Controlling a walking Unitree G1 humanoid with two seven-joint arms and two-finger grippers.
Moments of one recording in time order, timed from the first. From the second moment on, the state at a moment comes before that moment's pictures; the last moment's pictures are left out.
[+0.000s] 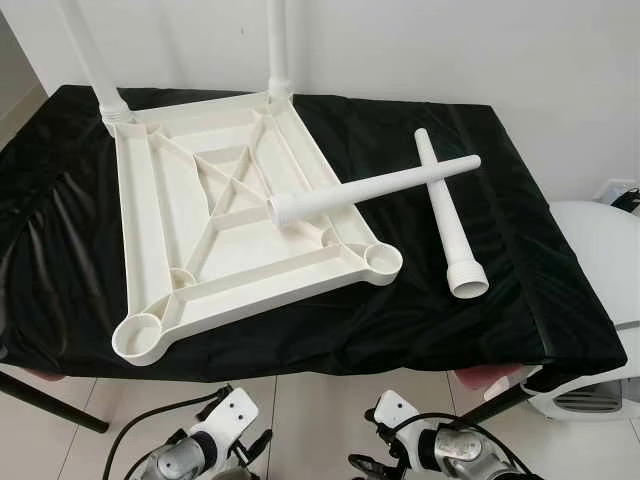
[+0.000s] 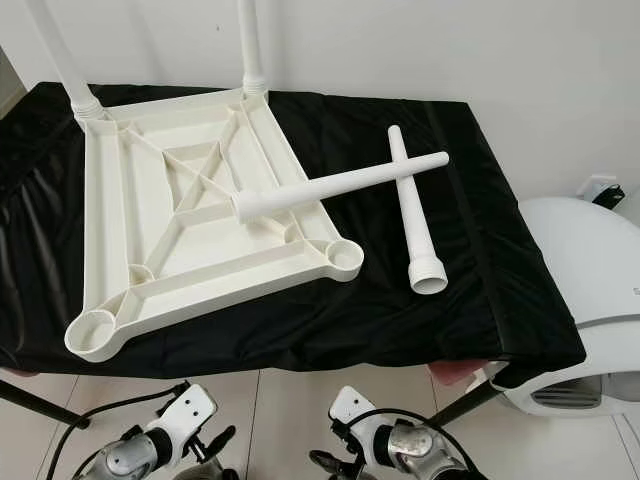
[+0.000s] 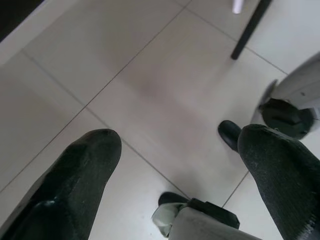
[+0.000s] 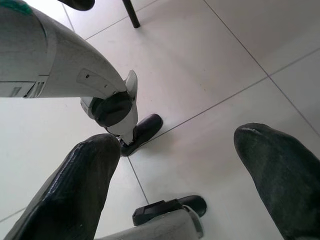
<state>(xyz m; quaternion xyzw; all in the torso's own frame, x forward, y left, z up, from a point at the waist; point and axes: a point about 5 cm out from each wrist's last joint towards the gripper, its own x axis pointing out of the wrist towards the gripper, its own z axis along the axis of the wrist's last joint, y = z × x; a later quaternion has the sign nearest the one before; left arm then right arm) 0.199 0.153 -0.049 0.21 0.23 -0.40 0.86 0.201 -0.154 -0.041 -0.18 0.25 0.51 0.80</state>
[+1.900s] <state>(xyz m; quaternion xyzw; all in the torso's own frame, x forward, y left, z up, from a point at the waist) 0.177 0.131 0.072 0.24 0.05 -0.68 0.70 0.220 -0.149 0.073 -0.20 0.05 0.76 0.61</state>
